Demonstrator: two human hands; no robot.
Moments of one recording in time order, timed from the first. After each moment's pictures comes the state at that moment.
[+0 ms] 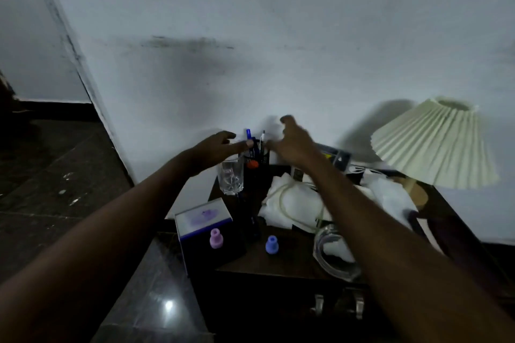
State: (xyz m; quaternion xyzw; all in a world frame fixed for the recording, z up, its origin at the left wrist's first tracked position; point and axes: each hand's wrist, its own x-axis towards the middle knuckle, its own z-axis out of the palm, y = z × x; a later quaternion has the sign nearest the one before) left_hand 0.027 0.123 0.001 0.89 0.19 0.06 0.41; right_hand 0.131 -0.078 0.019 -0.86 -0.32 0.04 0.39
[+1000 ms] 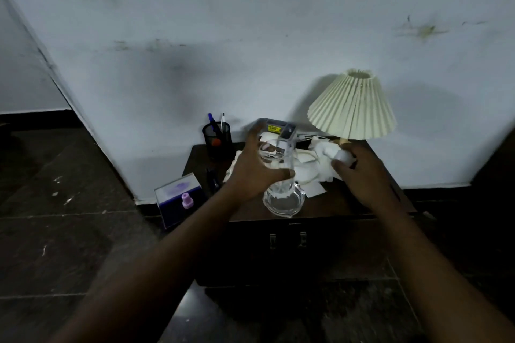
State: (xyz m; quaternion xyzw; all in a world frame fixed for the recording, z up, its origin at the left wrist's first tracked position) left_hand -0.034 -0.136 -0.001 0.82 0.04 0.21 0.53; right_hand 0.071 -0.366 -0.020 -0.87 -0.19 -0.06 0.45
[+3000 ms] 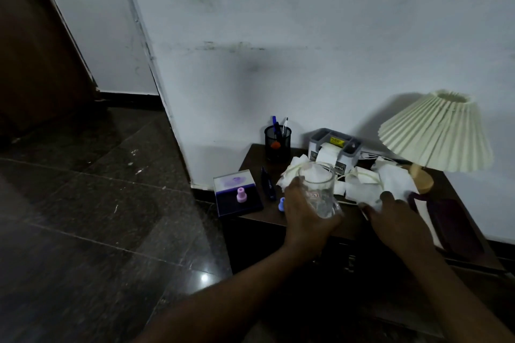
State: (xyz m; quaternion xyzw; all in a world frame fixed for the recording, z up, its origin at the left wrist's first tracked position) left_hand -0.062 -0.171 -0.089 0.76 0.22 0.37 0.49; right_hand 0.061 -0.322 -0.068 -0.96 -0.22 -0.01 0.15
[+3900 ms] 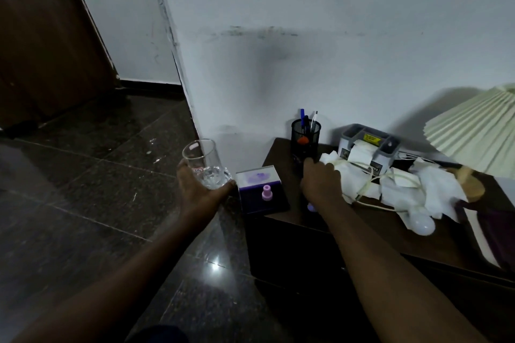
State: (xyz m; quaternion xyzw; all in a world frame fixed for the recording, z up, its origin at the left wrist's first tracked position) left_hand -0.205 0.055 -0.079 0.73 0.34 0.48 0.35; right_hand 0.026 -0.092 -0.080 -0.93 -0.36 -0.08 0.08
